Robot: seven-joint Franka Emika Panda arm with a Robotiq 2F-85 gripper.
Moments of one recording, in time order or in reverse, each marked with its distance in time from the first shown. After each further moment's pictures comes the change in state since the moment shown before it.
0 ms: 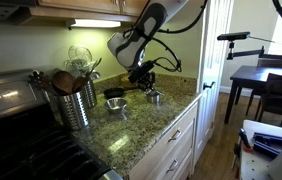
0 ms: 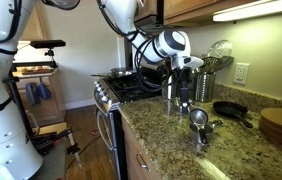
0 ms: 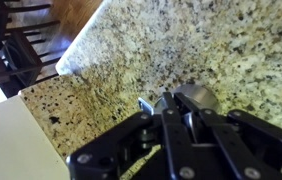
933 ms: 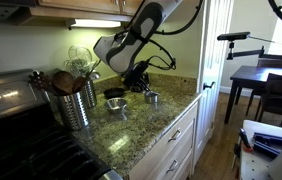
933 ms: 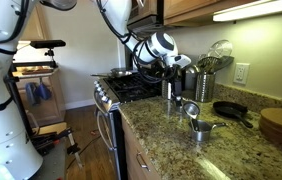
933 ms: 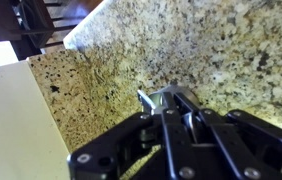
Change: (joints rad) arm 0.056 0.000 0.069 0.003 -0.133 -0.068 -0.026
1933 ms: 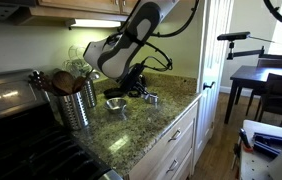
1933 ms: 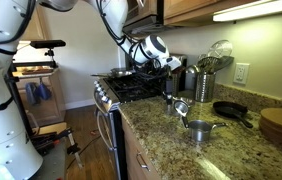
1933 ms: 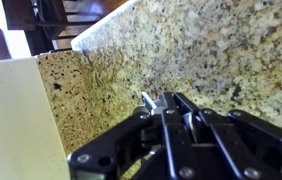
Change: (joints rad) arm 0.039 0.010 0.059 -0.001 -0.033 -0.098 -0.015
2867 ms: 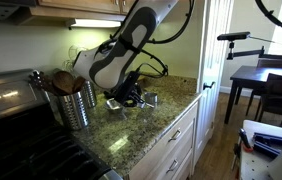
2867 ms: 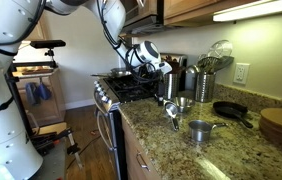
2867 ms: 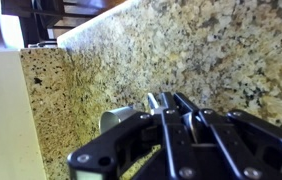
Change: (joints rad) arm 0.038 0.040 0.056 0.000 0.000 -0.014 -0.017
